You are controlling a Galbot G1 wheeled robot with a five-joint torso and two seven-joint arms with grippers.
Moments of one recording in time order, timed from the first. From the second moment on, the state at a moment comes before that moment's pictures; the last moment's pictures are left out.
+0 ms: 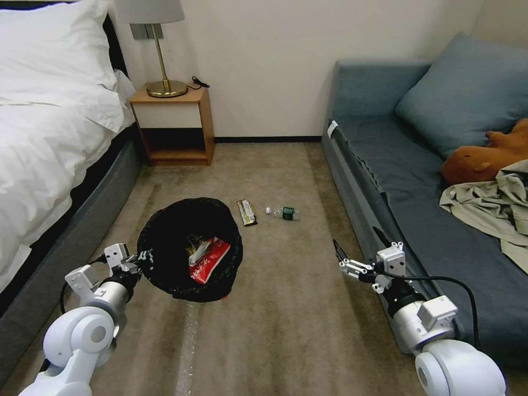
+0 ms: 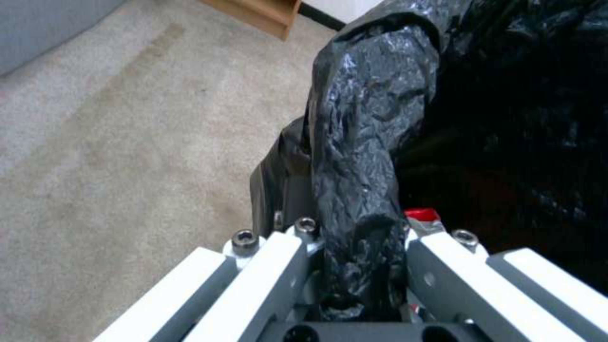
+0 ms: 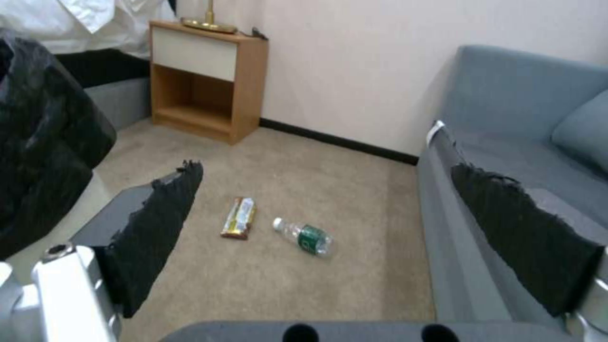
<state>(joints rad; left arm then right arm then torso) 1.39 -1.15 -0.71 -2.04 -0.93 0.46 -0.22 -1.58 1.36 0.65 2.28 0.07 -0.18 -0.27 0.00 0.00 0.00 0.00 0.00</state>
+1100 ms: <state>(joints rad) 1.38 -1.15 -0.71 -2.02 -0.93 0.44 -0.20 -1.61 1.36 0.66 2.29 0.05 -0.17 -0.29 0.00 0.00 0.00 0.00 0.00</state>
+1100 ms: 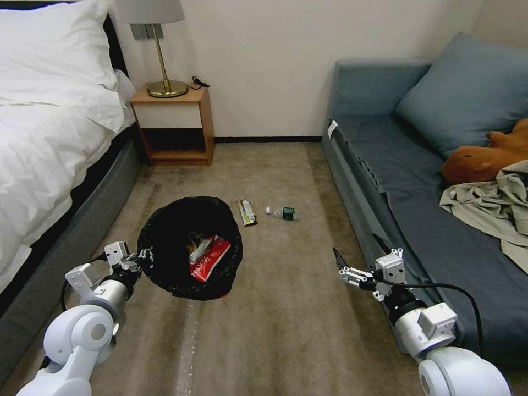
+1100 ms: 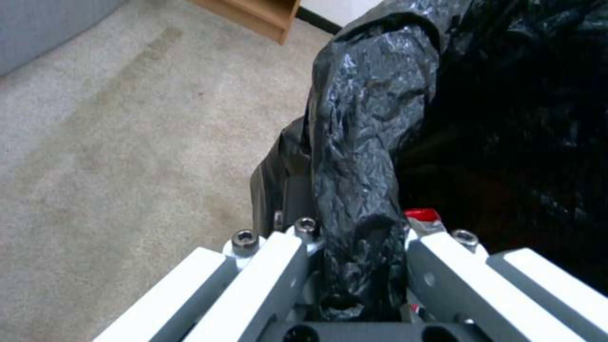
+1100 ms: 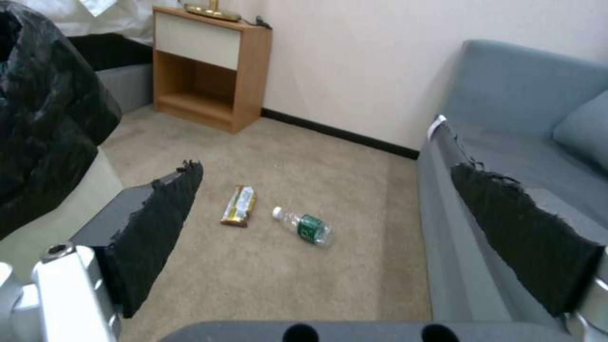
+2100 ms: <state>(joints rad) 1.39 -1.15 -0.71 -2.03 -0.92 0.44 -0.20 -1.64 1.36 0.67 2.28 0.06 -0.12 -0.31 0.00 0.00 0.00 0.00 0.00</state>
